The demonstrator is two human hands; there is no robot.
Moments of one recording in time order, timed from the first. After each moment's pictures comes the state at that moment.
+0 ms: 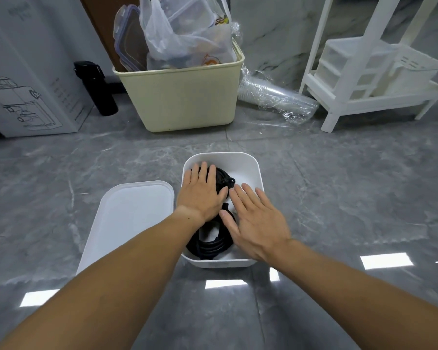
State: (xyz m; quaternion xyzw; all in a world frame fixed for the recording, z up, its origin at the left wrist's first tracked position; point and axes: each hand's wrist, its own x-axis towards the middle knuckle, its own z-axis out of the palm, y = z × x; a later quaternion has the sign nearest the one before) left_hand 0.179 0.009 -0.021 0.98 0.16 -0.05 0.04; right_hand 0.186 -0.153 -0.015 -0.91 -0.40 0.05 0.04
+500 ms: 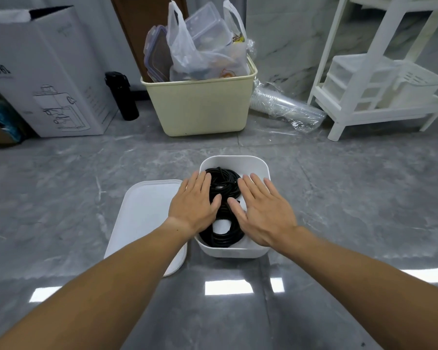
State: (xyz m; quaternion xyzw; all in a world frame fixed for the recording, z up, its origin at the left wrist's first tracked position) left_hand 0.115 0.020 0.000 0.98 0.16 0.03 0.07; right_hand 0.174 -0.149 0.025 -0.92 -0.40 0.04 0.04
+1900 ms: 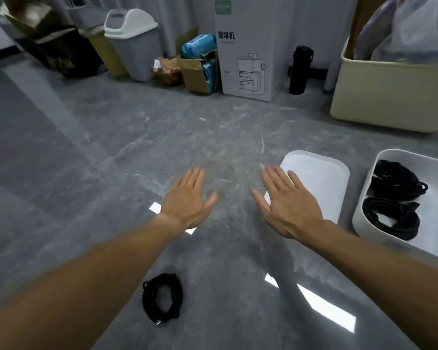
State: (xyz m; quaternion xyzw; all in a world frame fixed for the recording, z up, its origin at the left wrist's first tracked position) left_hand -0.229 0.140 0.026 0.89 0.45 0.01 0.04; right_hand -0.027 0.005 0.039 -0.77 -0.63 0.05 0.05
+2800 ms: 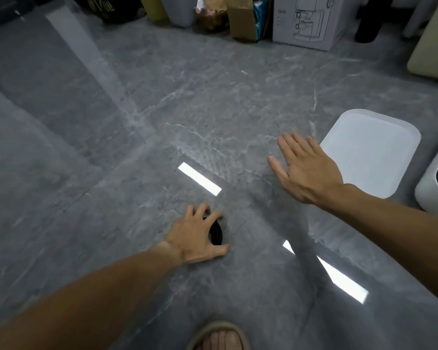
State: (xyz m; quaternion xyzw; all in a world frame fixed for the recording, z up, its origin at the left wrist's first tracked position) left_hand -0.360 0.032 -0.018 0.86 0.46 -0.18 0.12; right_hand -0.082 0.024 0.022 -0.73 -0.68 0.07 0.03
